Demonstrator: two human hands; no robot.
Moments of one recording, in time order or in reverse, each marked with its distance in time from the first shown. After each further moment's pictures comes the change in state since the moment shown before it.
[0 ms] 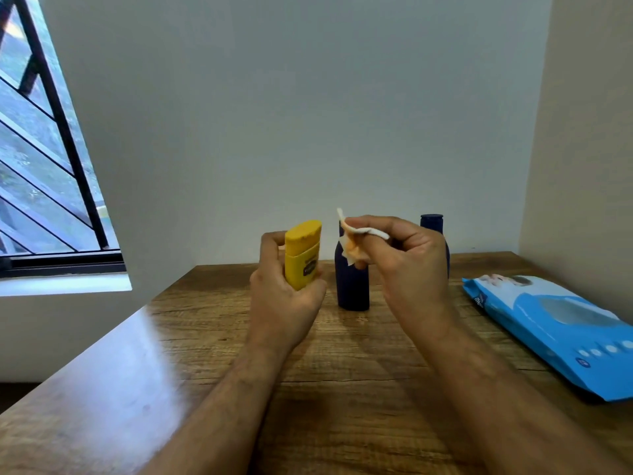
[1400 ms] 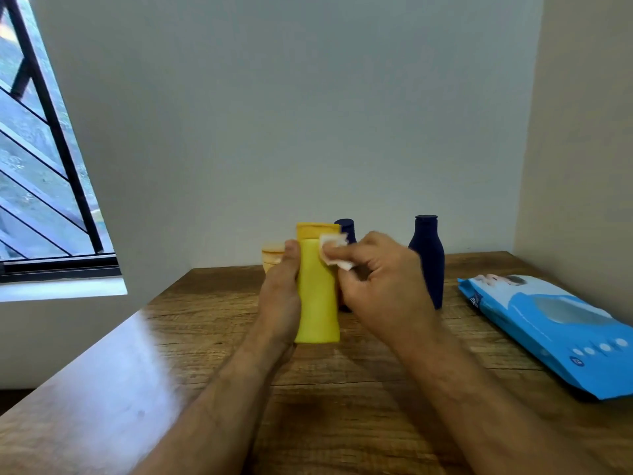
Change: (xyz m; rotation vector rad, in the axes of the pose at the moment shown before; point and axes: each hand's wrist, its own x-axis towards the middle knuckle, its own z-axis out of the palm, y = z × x) left_hand 0.008 0.014 0.010 -0.623 -0.106 -0.578; right_hand -0.006 0.017 0.002 -0.571 -0.120 -0.270
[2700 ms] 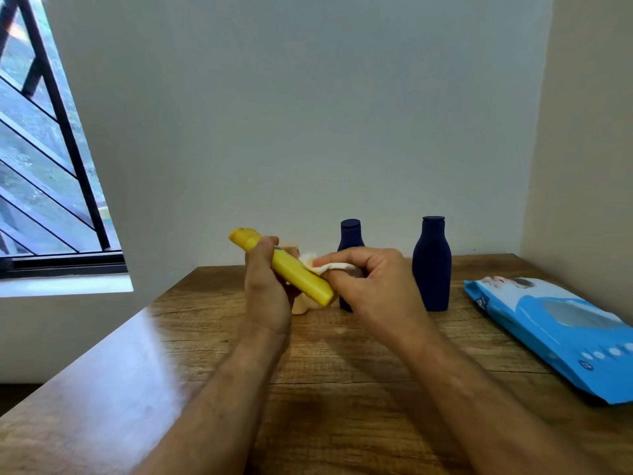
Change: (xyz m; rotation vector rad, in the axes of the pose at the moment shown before) left_hand 0.009 0.008 -0.007 -0.243 0.224 0.193; right_hand -0.001 -0.012 0.004 0.368 -0.197 0.319
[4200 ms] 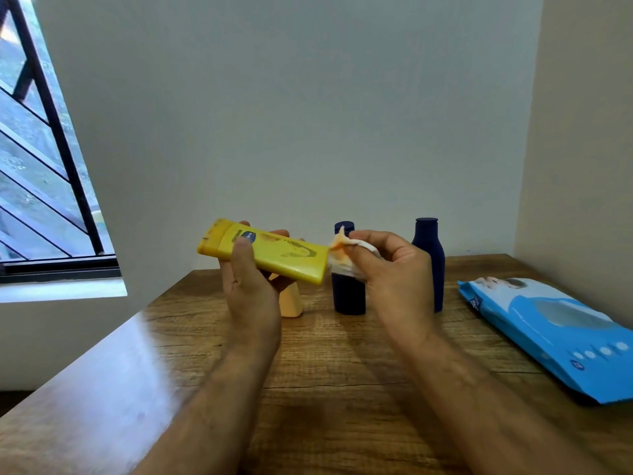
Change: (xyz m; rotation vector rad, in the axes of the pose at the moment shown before) left_hand -0.004 0.005 0.000 0.028 0.031 0.201; right_hand 0.011 0.009 -0.005 0.253 0.347 0.094
